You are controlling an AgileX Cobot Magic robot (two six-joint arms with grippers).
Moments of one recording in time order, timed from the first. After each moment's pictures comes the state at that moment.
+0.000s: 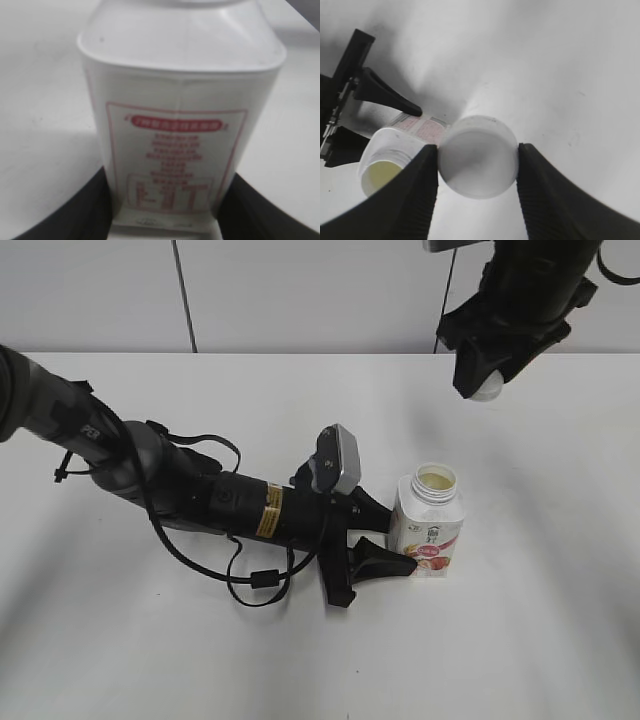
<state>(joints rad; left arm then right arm) -0.53 2.39 -1.25 1.36 -0.96 -0.59 0.37 1.90 -1.68 0.08 1.21 -0.22</state>
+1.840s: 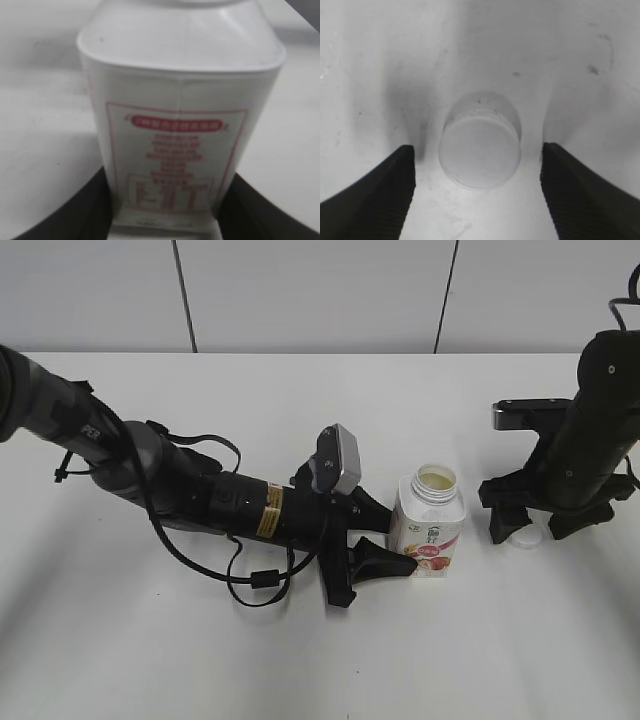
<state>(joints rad) -0.53 2.39 -1.25 1.36 -0.96 -0.59 0.19 1.97 -1.07 0.09 0.63 0.01</state>
